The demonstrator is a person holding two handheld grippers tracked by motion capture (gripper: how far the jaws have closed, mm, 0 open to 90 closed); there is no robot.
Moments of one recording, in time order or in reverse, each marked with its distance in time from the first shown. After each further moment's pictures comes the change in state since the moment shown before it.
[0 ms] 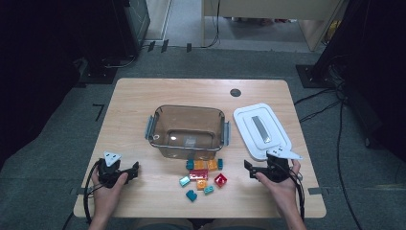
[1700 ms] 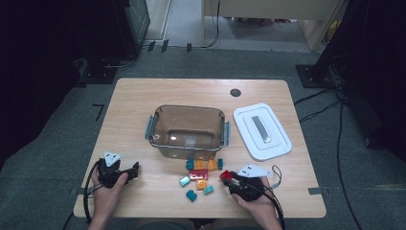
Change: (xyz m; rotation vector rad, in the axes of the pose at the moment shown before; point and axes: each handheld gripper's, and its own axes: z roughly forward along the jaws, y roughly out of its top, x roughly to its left) left arm 0.000 0.000 0.000 0.002 -0.004 0.006; right arm 0.069 -0.031 0.017 0.093 0.157 -0.130
